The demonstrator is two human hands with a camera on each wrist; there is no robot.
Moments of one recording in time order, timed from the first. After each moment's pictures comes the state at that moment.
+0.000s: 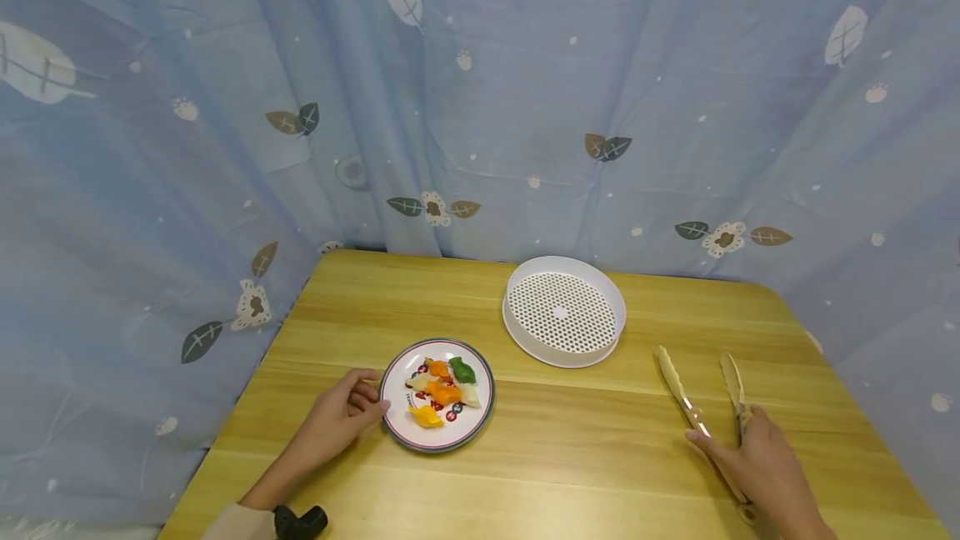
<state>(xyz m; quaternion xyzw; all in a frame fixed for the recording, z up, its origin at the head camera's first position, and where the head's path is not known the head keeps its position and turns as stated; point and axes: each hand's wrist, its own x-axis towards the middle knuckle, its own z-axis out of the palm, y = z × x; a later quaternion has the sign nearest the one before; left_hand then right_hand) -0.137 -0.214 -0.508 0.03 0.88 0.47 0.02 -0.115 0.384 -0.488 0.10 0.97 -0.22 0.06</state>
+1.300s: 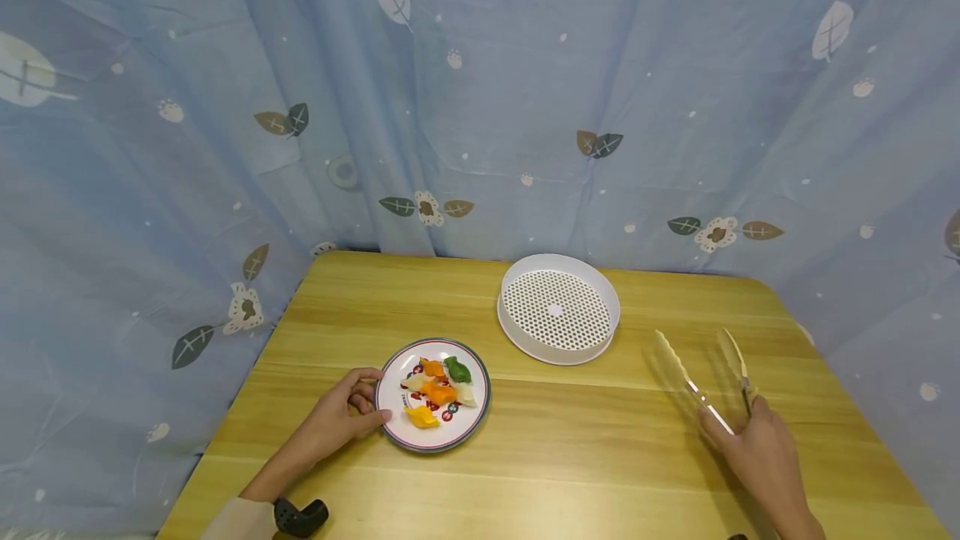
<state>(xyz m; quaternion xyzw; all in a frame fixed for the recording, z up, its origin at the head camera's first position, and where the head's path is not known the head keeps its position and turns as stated) -0.150 -0.216 -0.516 0.03 0.84 0.53 0.09 -0.111 0.380 -0.493 0.11 0.96 -0.24 -0.10</state>
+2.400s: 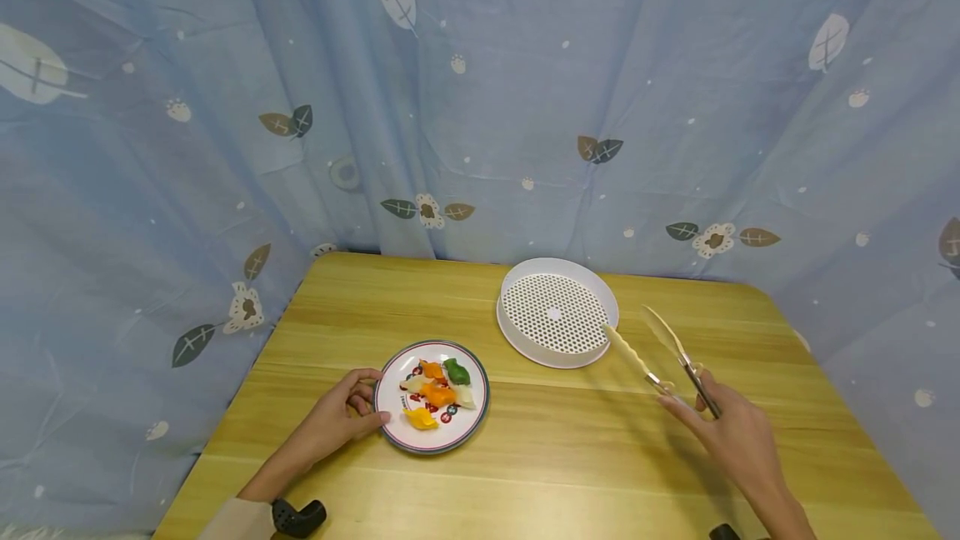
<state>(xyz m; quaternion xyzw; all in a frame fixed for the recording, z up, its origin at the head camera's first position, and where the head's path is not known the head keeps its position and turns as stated) -0.148 -0.220 -0.518 0.04 0.83 0.54 0.09 -0.120 0.339 -0.464 -0.05 0.95 -0.19 -0.23</state>
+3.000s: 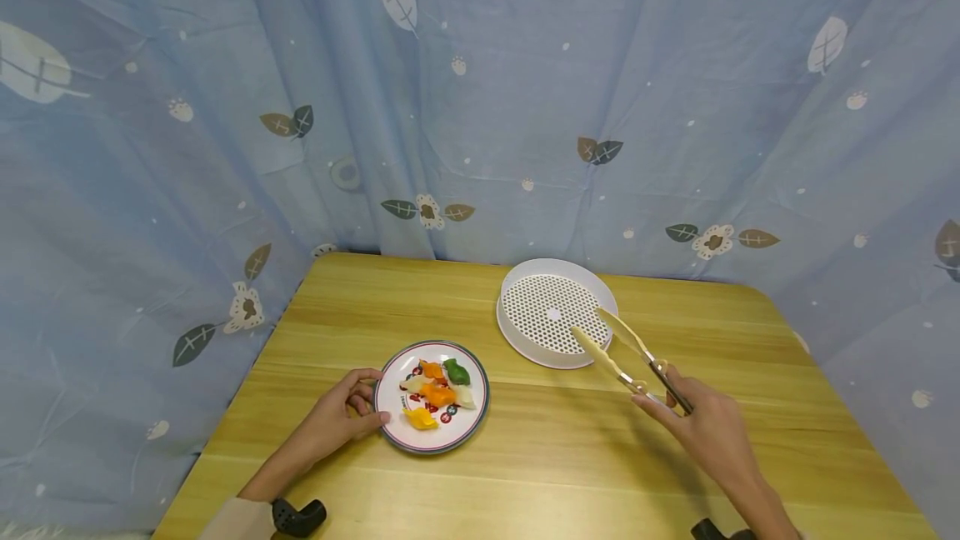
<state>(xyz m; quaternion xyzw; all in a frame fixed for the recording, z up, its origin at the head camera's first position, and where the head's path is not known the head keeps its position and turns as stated) -0.149 -0.220 -0.519 0.04 0.84 0.53 0.09 -0.126 0.311 -0.458 -0.11 0.95 -0.20 -0.22</state>
